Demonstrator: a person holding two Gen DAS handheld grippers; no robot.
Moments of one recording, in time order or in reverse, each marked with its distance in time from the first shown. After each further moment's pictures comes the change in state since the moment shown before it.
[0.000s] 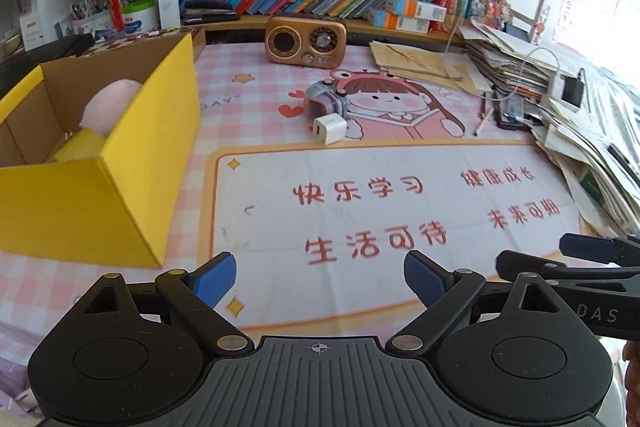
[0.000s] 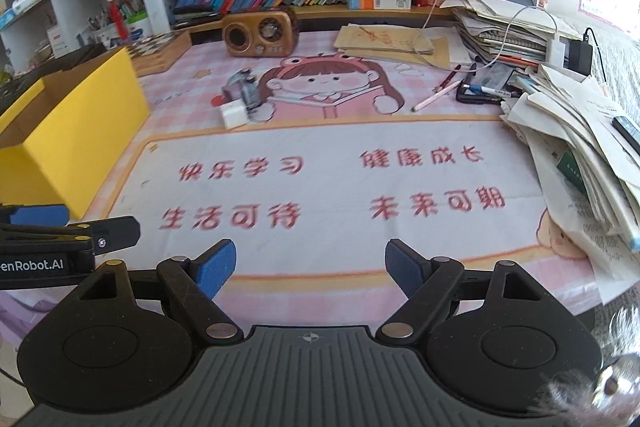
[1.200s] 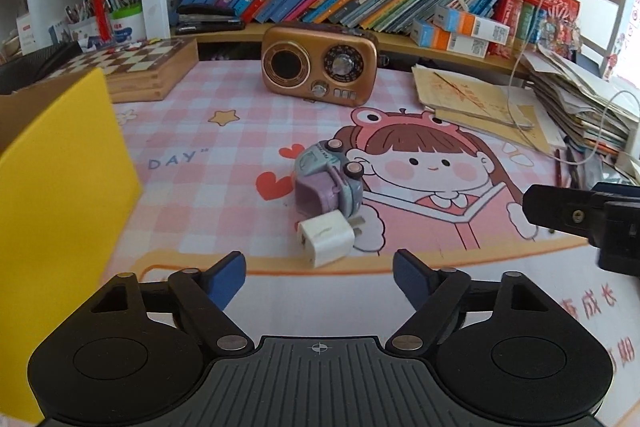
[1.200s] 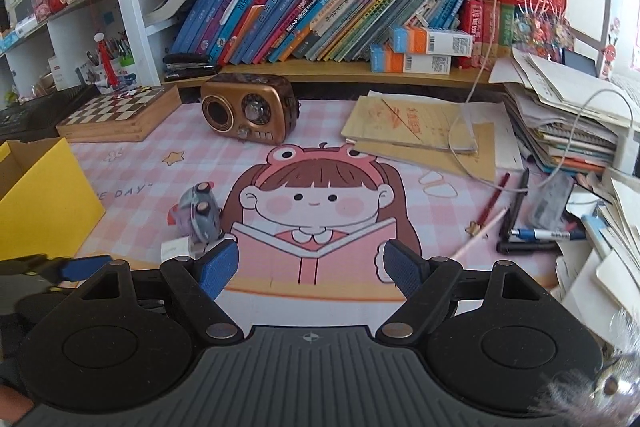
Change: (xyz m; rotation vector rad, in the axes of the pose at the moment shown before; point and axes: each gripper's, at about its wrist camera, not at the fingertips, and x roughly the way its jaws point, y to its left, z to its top) left arm 0.141 -0.029 0.087 -0.084 -0.033 0.117; right arm 0.111 -0.037 0.135 -0.095 -0.087 0.106
